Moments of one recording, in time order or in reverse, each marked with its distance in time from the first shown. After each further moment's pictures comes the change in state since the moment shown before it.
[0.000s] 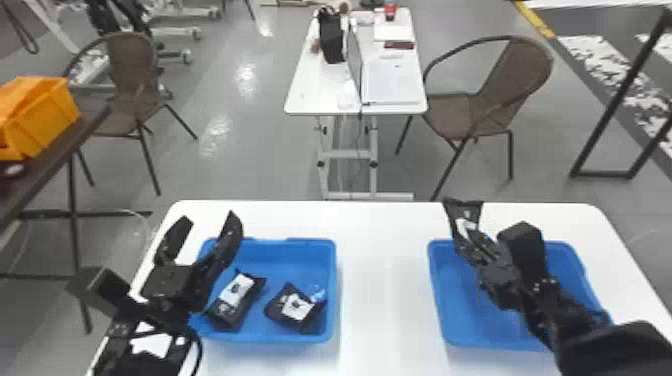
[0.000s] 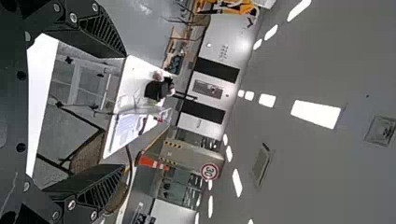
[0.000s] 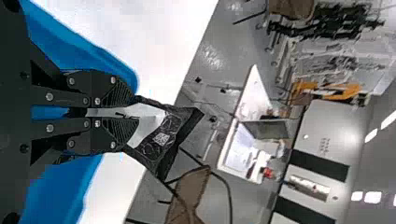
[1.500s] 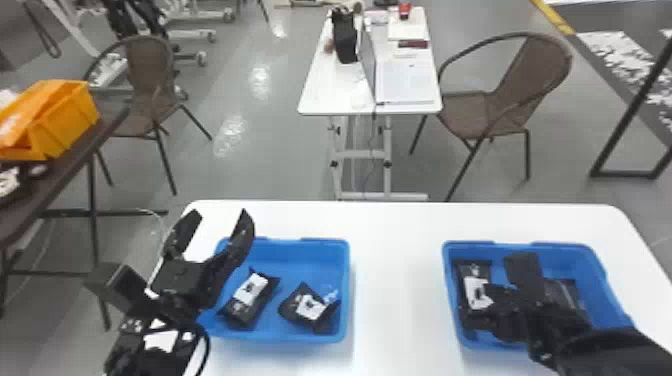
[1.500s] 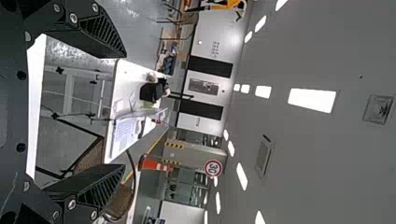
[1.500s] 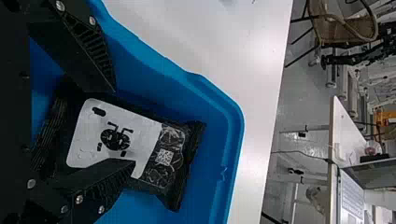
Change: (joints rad) left arm 0.007 0.000 0.022 -0.018 -0.101 -0.035 -0.006; right arm -0.279 0.048 -0.036 0.667 -0.093 0.012 0.205
